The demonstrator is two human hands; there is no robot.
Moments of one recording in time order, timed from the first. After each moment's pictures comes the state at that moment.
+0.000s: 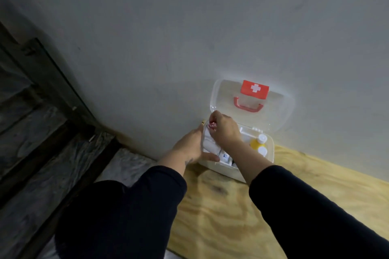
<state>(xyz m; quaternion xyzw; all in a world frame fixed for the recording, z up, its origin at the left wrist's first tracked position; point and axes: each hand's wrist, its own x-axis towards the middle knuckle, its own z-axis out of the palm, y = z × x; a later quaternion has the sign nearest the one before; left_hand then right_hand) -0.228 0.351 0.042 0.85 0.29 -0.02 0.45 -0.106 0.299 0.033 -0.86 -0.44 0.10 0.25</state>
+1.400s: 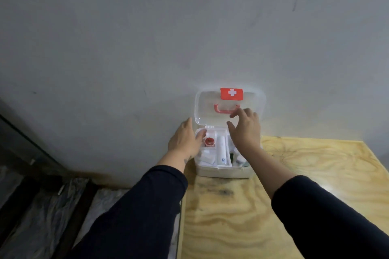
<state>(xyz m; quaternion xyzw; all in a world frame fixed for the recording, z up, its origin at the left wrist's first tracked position) -0.213 0.387 0.061 0.90 0.28 0.05 0.31 -0.113 0.251 0.075 -0.93 -0.19 -0.09 0.29</state>
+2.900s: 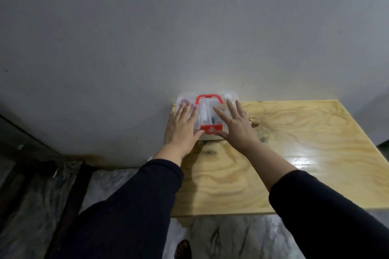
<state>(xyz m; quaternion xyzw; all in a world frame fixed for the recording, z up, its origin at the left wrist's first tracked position) -0.253 0.326 0.018 0.99 0.13 0.03 0.09 -0.157 0.162 0.014 -0.94 -0.34 0.01 0.09</state>
